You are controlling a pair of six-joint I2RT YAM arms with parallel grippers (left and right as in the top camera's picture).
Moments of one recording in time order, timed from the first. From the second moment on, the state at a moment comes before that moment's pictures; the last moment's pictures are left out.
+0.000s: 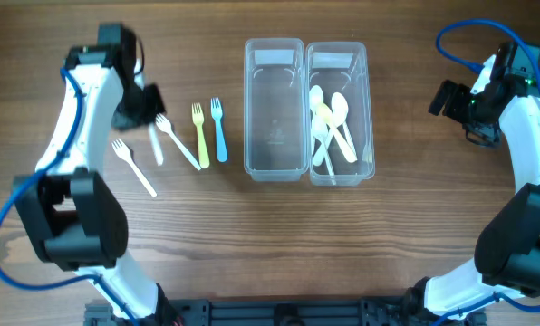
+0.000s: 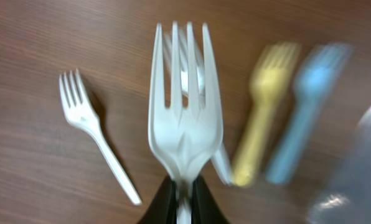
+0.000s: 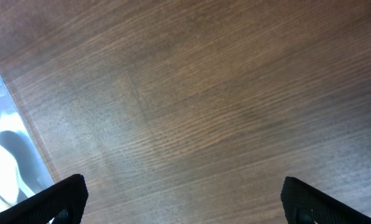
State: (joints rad) left arm 0.01 1.90 1.70 -1.22 0.00 -0.28; right arm -0.30 1.77 1.36 -0.81 -0.09 0.17
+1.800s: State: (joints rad) left arm 0.23 1.87 1.10 -0.81 0.07 -0.47; right arm -0.30 1.77 1.35 -0.77 -0.11 0.17
